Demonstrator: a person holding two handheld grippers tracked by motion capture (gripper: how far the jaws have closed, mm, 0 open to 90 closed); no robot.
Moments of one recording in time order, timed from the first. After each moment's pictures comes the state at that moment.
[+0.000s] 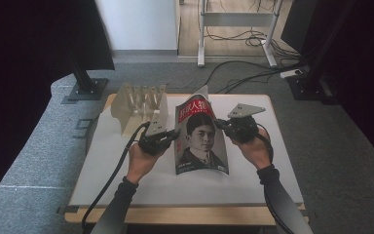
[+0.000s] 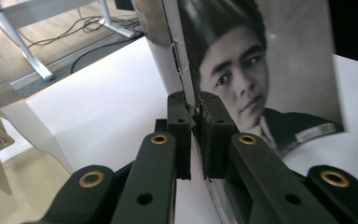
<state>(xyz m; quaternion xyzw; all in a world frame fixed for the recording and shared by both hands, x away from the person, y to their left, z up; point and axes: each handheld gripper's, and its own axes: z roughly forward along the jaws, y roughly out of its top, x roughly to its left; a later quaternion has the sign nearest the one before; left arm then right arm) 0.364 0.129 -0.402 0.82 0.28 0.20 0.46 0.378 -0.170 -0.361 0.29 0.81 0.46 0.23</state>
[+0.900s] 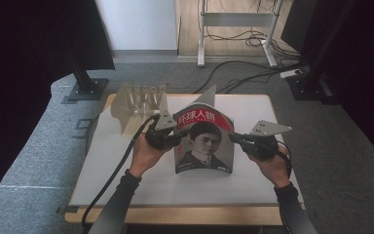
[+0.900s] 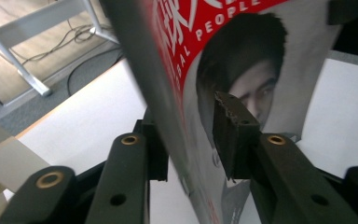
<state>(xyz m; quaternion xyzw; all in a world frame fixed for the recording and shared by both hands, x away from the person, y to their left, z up) 0.373 0.101 -0.367 0.84 0.25 0.22 0.42 0.334 -0.213 -0.375 0.27 0.80 0.50 0.22</state>
